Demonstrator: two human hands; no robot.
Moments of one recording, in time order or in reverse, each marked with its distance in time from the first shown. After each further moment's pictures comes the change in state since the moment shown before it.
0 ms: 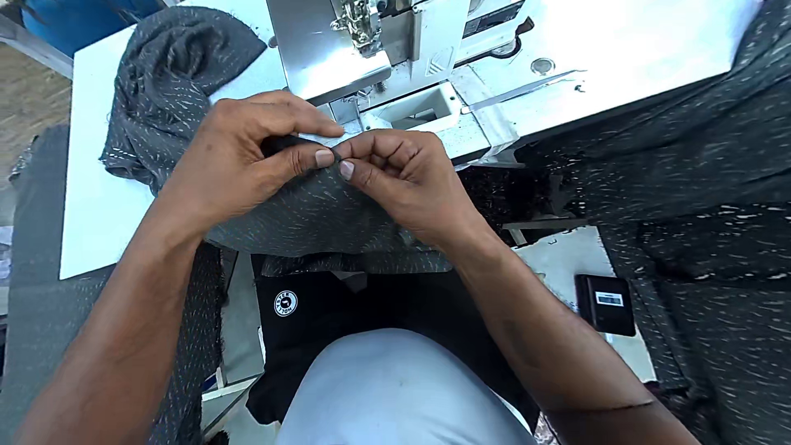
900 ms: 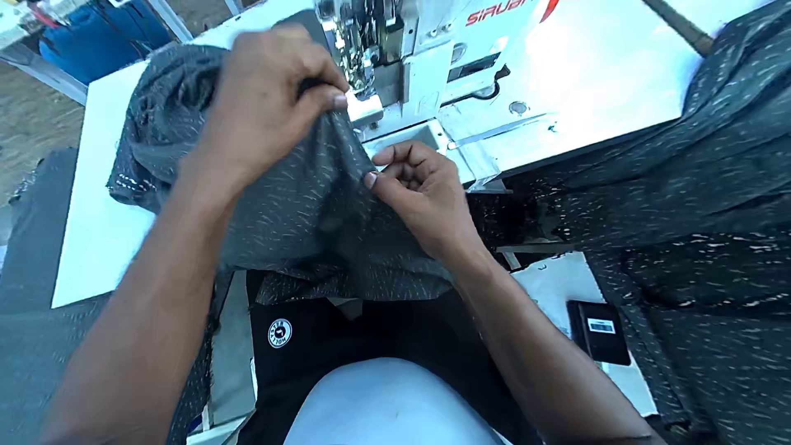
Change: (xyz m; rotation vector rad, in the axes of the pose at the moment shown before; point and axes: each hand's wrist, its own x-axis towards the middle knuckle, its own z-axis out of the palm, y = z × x) left_hand 0.075 -0.007 -0.014 0.466 0.144 0.094; right_hand -0.002 0.012 -0.024 -0.145 0.265 0.117
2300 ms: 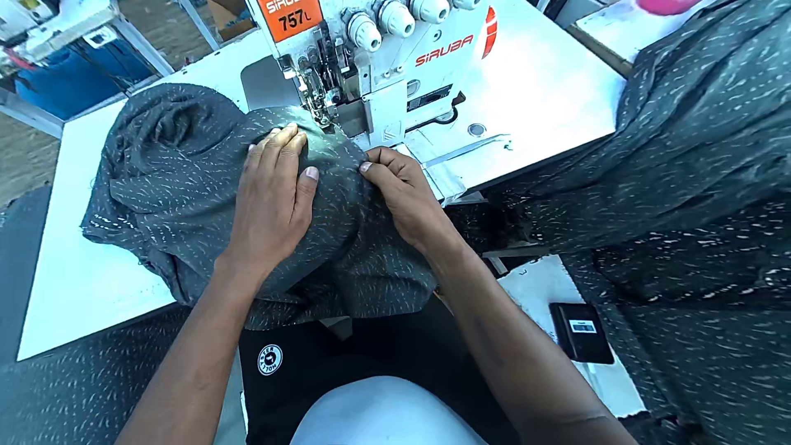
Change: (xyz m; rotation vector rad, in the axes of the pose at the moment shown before) left_hand -0.049 0.020 0.068 0.114 0.032 -0.306; right_hand 0.037 0.028 -0.024 0.111 0.001 0.083
